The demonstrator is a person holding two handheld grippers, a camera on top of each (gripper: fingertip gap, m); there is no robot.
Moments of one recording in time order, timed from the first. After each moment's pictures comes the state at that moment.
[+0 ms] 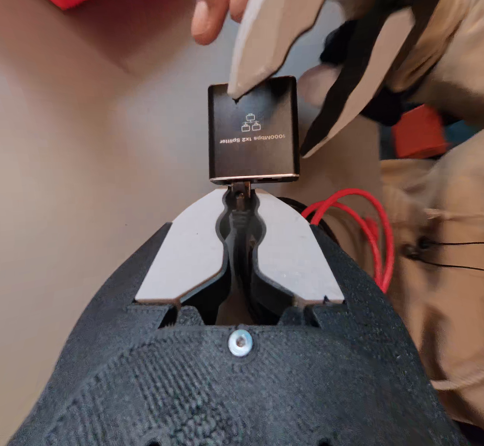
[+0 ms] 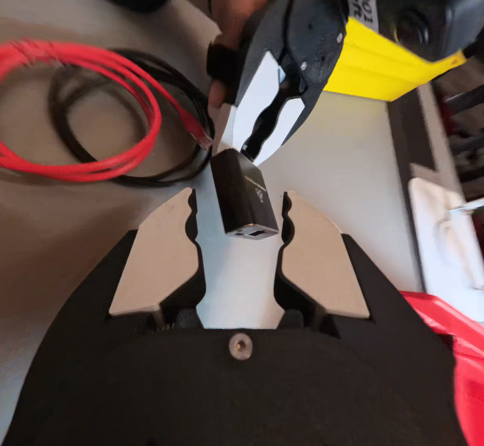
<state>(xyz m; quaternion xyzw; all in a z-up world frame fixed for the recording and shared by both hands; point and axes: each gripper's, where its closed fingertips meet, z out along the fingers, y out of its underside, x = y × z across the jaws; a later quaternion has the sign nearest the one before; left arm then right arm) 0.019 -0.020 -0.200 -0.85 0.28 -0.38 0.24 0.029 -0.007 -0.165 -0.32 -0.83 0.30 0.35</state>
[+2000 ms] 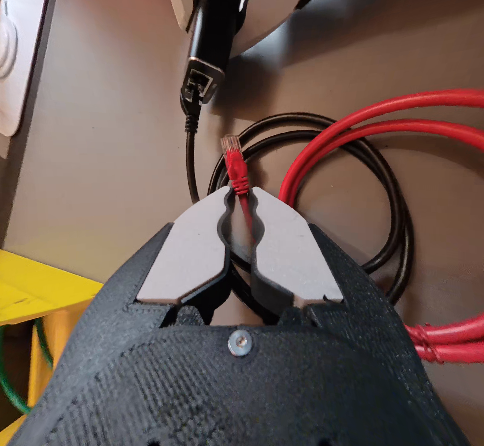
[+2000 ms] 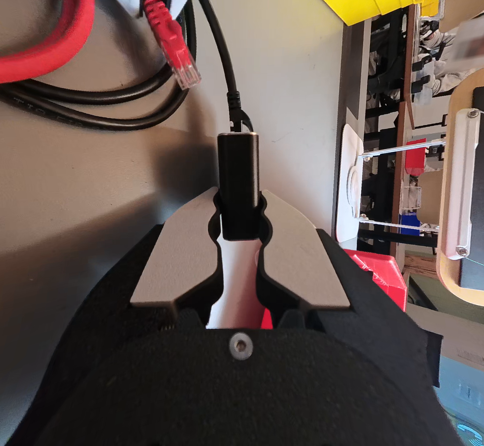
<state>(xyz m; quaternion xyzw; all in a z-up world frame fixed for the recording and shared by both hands) -0.021 -0.052 -0.223 -0.88 0.34 0.08 0.33 0.015 0.043 -0.210 -0.31 -0.83 0.03 0.46</state>
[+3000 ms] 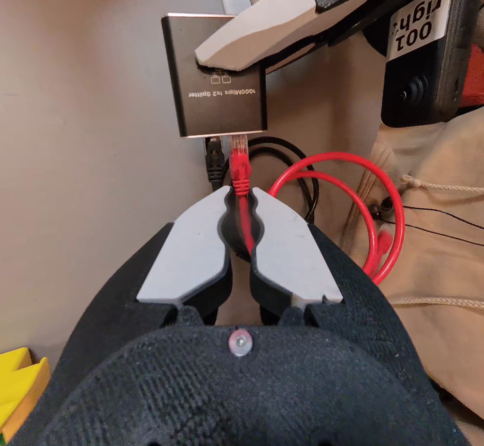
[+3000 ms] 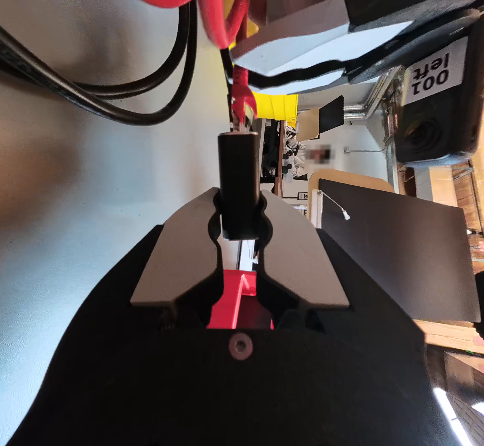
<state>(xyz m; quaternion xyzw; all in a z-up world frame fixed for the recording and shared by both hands) -0.002 -0.052 -0.173 -0.91 0.28 -0.28 0.08 0.008 0.018 -0.168 -0.10 -0.77 -0.02 0.63</state>
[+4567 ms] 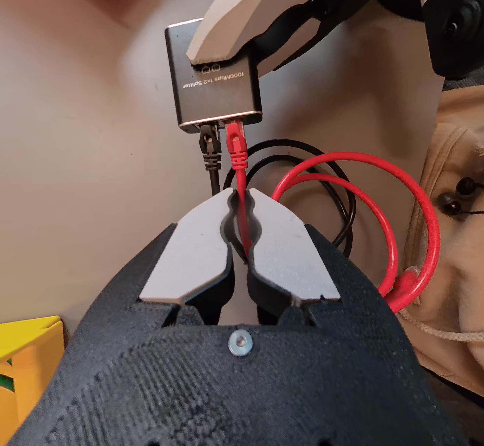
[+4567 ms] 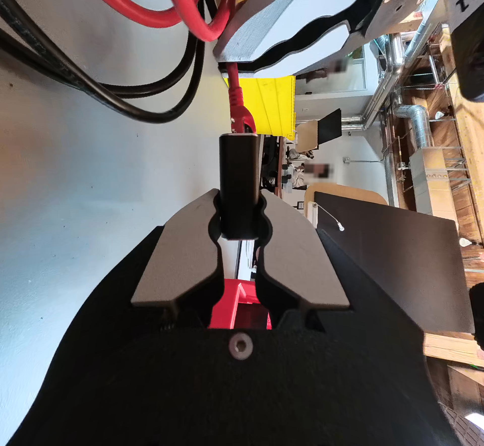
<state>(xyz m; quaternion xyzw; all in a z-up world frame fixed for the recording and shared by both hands) -0.004 -0.073 -0.174 -0.90 0.34 -0.17 0.23 0.011 -0.005 -0.161 -0.08 -0.78 -0.01 0.63</state>
